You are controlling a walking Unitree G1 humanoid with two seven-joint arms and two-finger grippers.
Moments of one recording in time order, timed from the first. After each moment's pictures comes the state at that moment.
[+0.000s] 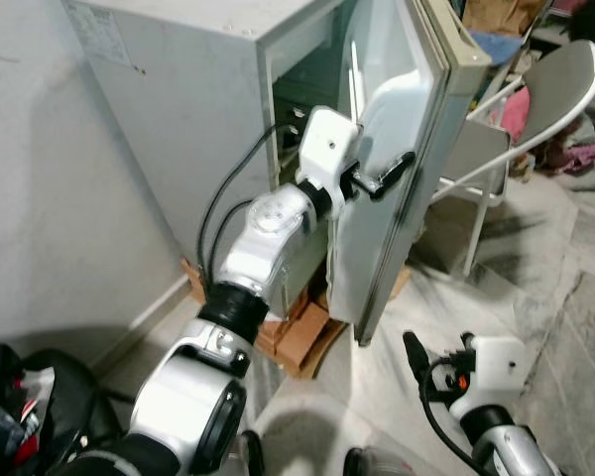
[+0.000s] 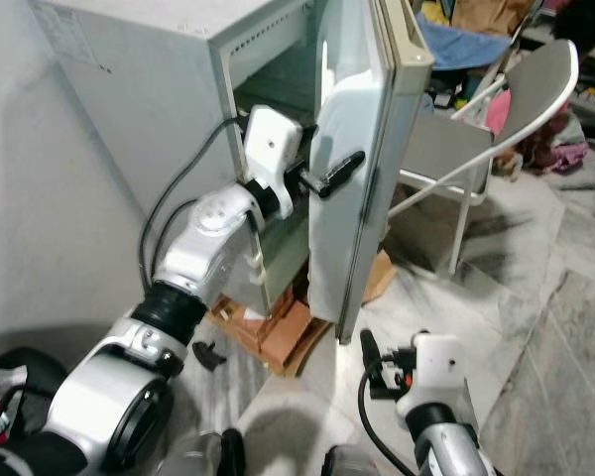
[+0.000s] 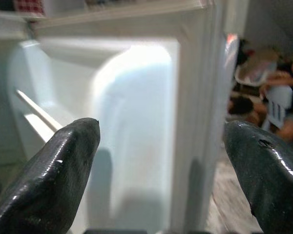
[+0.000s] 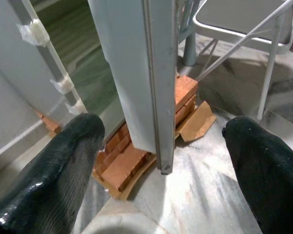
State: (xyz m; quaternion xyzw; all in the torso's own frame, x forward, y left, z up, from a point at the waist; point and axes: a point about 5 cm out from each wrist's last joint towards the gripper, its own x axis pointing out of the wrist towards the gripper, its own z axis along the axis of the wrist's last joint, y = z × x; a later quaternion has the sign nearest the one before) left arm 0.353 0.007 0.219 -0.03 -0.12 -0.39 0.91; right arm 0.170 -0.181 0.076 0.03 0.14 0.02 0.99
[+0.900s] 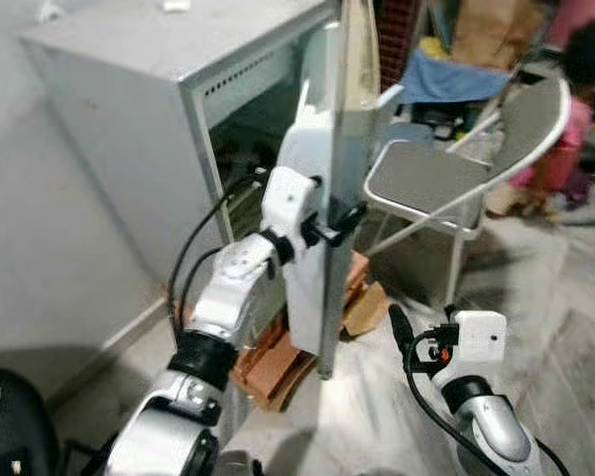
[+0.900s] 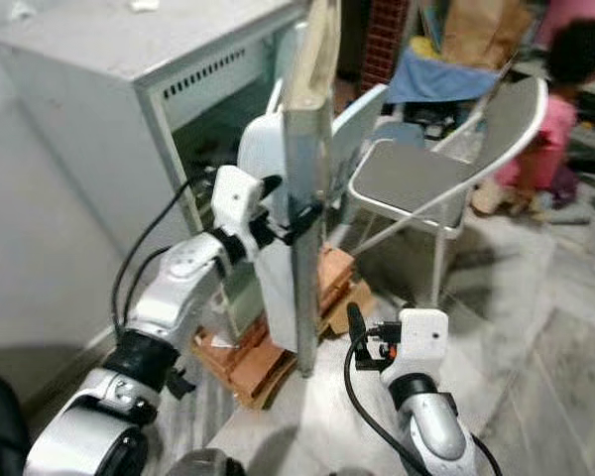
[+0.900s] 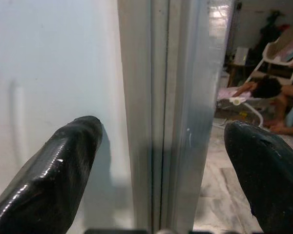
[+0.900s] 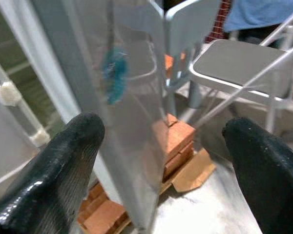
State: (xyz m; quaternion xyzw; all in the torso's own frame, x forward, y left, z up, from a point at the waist) left arm 0.337 0.017 0.162 -0.03 -0.04 -0.39 0.92; right arm 0.194 -0.170 0.084 0.03 0.10 0.03 0.99
